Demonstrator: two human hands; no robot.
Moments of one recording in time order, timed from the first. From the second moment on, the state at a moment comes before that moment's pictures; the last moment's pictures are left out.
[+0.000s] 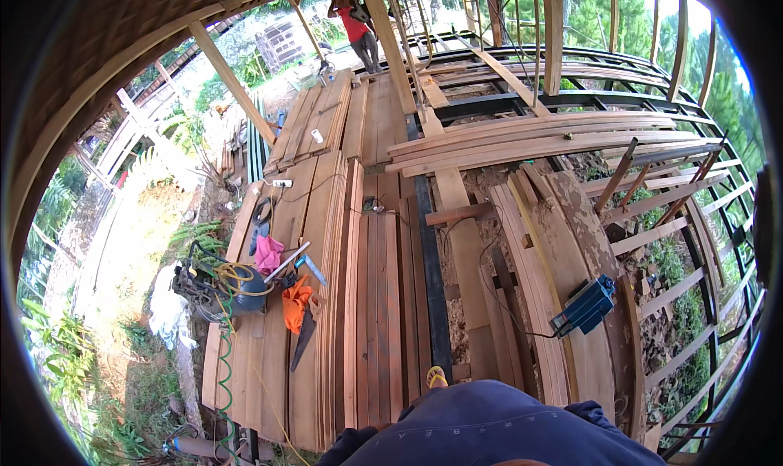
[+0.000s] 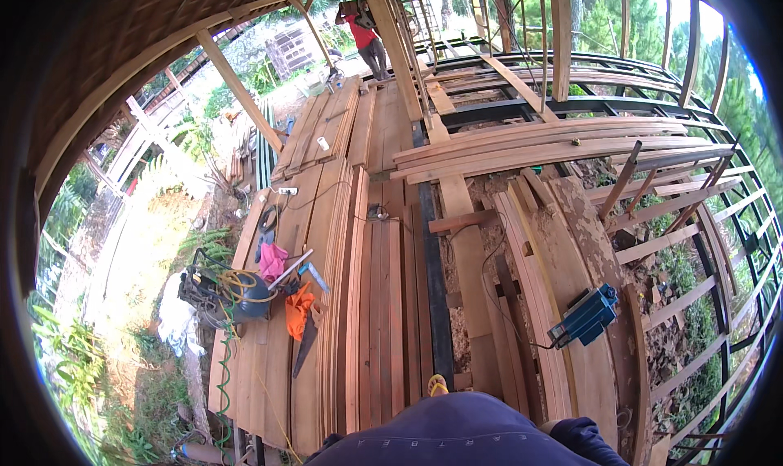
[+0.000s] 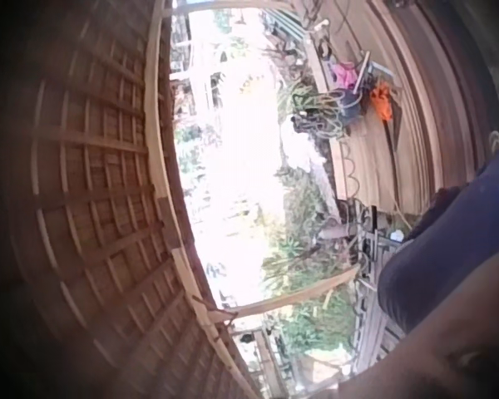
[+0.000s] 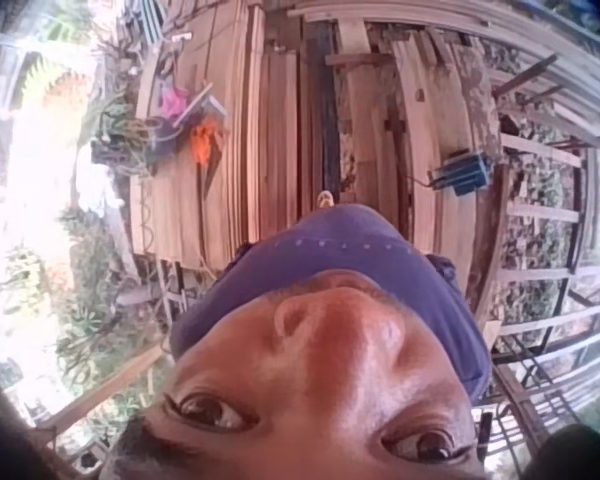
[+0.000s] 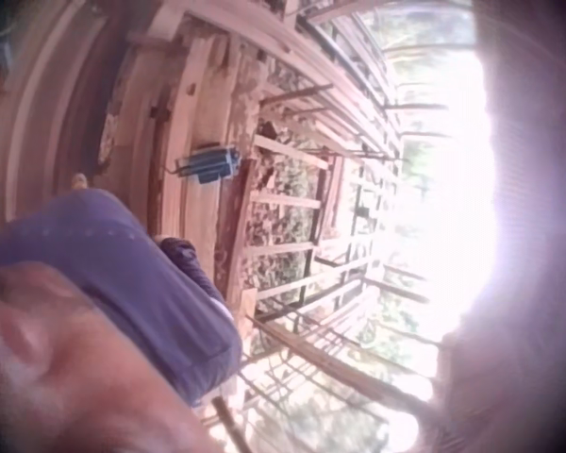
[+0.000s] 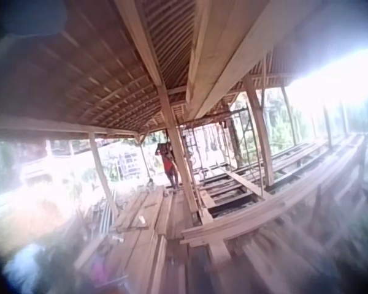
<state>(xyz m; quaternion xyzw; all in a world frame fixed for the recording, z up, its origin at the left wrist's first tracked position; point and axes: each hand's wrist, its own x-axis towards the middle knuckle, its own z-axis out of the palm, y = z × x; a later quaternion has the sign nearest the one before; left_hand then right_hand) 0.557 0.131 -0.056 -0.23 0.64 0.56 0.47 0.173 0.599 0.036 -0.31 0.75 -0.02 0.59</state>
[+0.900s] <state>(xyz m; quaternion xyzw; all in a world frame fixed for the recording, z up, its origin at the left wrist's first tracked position) 0.485 0.112 0.009 -0.09 0.65 0.50 0.56 0.217 0.574 0.076 -0.26 0.76 -0.12 0.58</state>
